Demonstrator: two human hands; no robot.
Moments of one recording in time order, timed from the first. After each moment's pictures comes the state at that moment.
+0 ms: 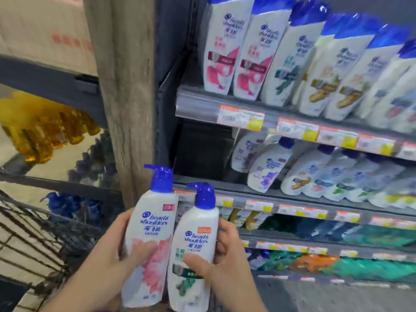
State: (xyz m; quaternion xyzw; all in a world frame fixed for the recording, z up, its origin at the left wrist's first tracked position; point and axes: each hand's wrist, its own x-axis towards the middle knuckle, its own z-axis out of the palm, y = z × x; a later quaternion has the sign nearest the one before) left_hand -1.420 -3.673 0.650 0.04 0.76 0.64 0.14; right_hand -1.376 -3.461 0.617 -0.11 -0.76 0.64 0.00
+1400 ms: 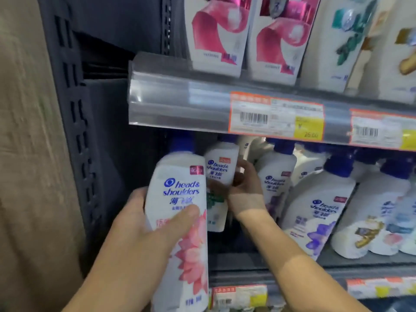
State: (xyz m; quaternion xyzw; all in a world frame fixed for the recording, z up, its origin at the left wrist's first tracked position) left_hand -1.602 -3.556 0.630 0.09 0.68 0.73 0.04; right_hand -1.691 -3.367 0.593 -0.06 -0.68 0.66 0.31
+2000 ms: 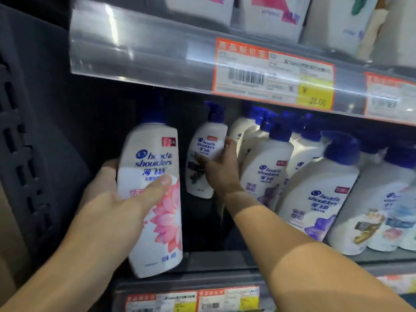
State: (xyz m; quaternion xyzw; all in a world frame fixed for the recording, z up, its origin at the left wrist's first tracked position) left_hand -1.652 -3.544 0.602 0.05 0.69 0.72 -0.06; right_hand -1.757 -3.347 0.577 -0.08 -0.72 0.60 0.33
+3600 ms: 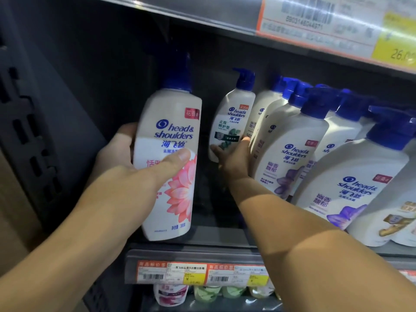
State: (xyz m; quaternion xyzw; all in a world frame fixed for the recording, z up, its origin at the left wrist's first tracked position) left_hand -1.654 -3.545 0.602 0.09 0.68 0.72 -0.04; right_hand -1.771 -3.343 0.541 -0.23 -0.80 0.46 0.30
